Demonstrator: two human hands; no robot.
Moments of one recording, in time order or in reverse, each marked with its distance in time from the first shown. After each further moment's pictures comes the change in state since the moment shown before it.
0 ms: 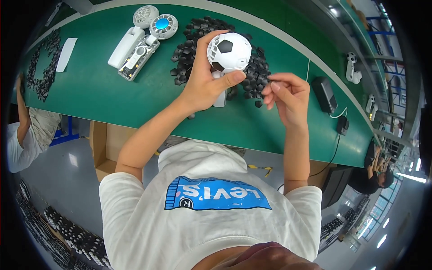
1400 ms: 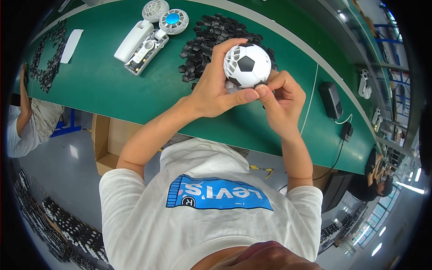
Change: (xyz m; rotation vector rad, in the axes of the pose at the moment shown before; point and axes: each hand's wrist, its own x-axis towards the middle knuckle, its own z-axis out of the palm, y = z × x) left_hand -0.008 -0.001 0.000 0.131 -0.097 0.143; right_hand 0.013 0.010 0.047 -0.475 -0.016 -0.387
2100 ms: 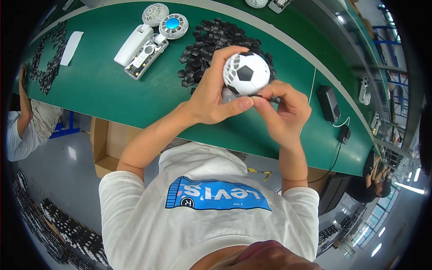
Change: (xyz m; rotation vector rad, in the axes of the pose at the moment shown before) left_hand 0.003 0.006 -0.007 0.001 -0.033 0.045; right_hand 0.007 -0.025 0.001 -0.206 0.037 -0.130
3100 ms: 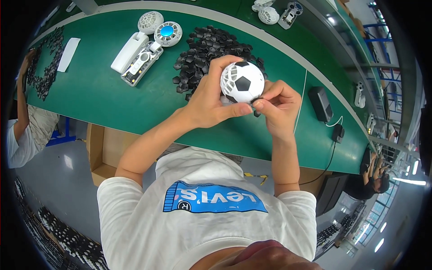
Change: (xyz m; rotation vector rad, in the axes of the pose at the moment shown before) left_hand -0.004 -0.007 0.008 0.054 -0.002 -0.016; right_hand -0.013 0.023 -0.008 0.571 0.020 0.326
